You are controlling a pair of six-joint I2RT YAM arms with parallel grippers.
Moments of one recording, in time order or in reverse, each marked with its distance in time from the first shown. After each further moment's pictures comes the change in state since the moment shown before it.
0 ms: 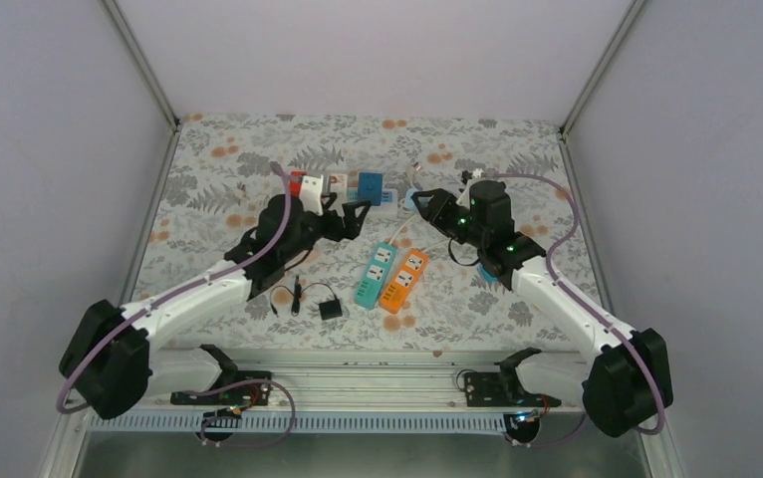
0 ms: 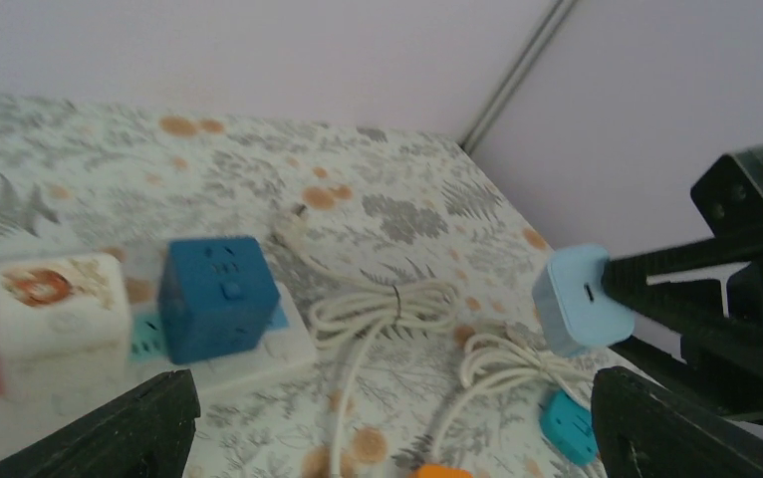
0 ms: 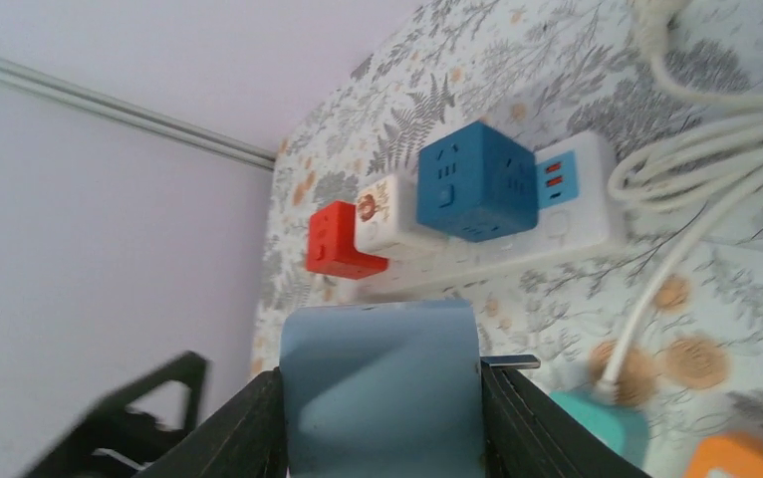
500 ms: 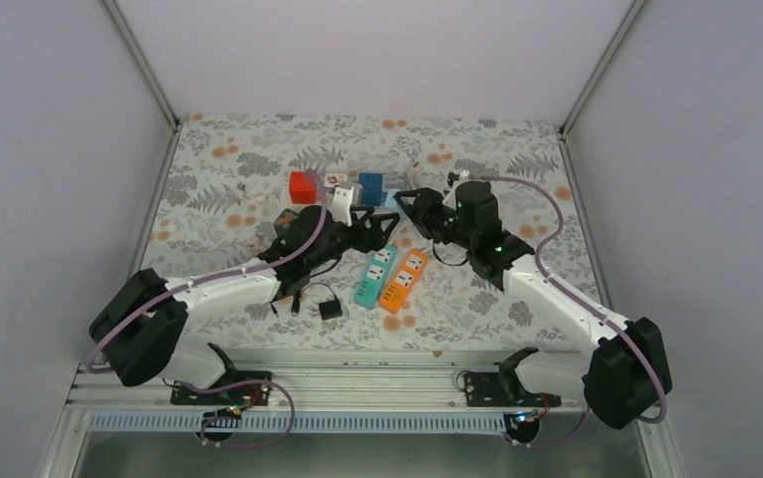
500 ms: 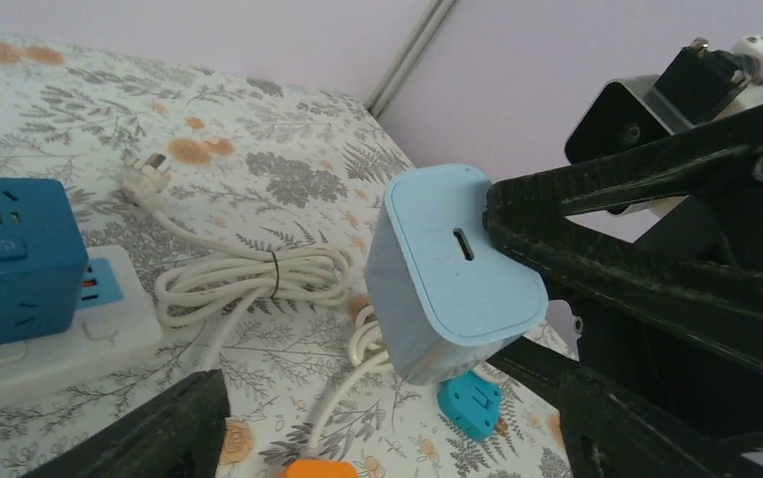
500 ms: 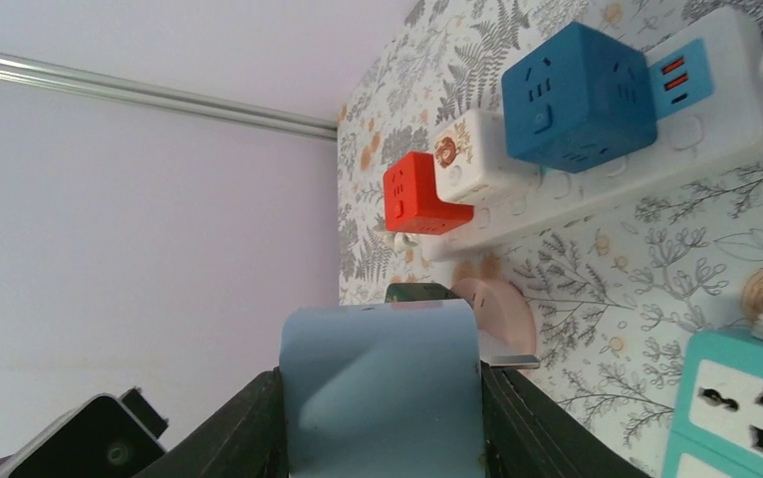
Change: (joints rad) left arm -0.134 0.202 -0.009 0.244 0.042 -0.132; right arm 0.093 0.034 0.006 0.096 -0.033 0.267
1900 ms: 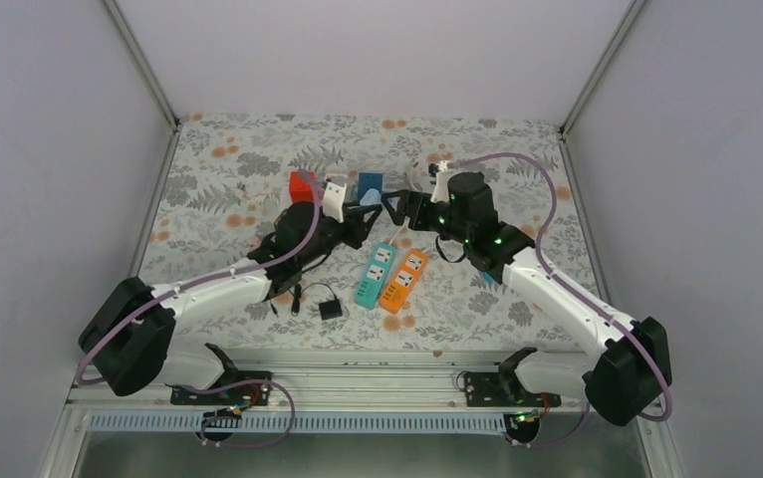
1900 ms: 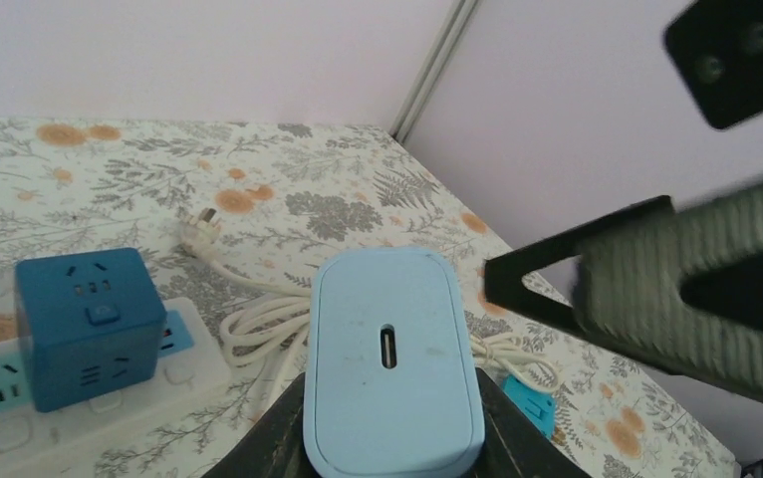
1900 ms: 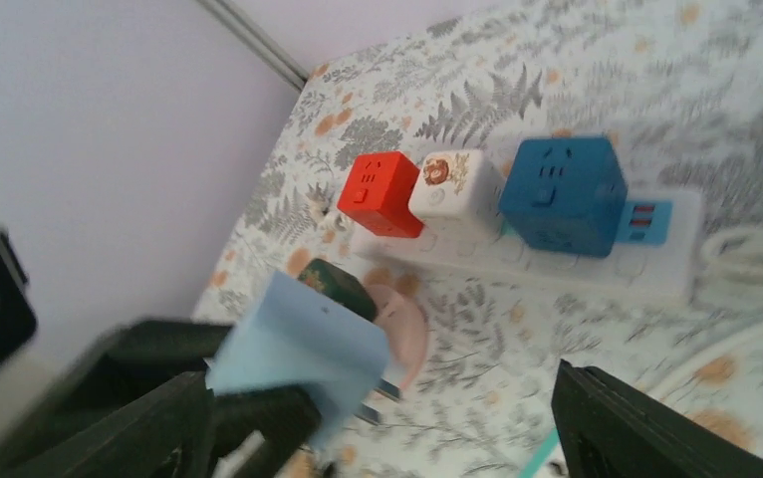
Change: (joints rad) left arm 0.021 -0.028 -0.004 0.002 -0.026 0.144; right arm 0.054 0.023 0.129 -0.152 0.066 -0.463
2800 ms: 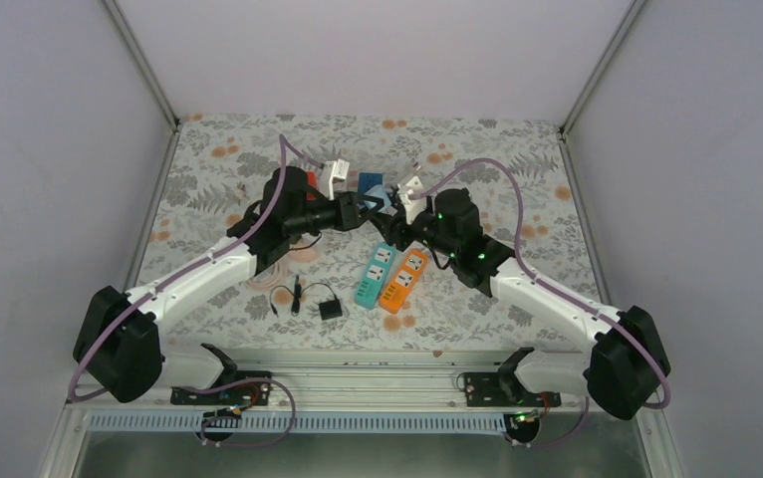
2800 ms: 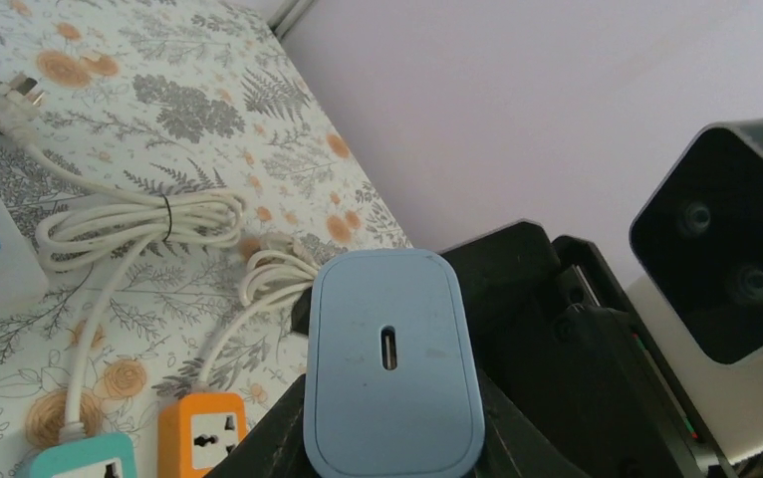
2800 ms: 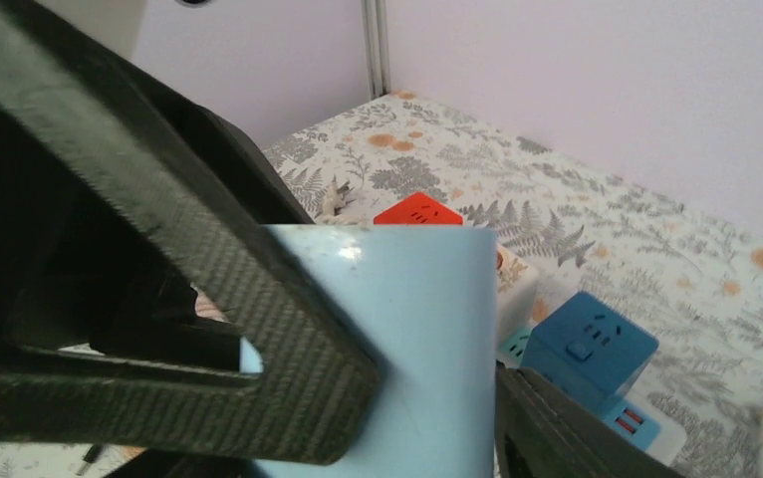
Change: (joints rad) left arm 0.146 -0.048 0.210 -0.368 0.461 -0.257; right arm 0.107 0.016 -0.117 0.274 0.002 -0.697
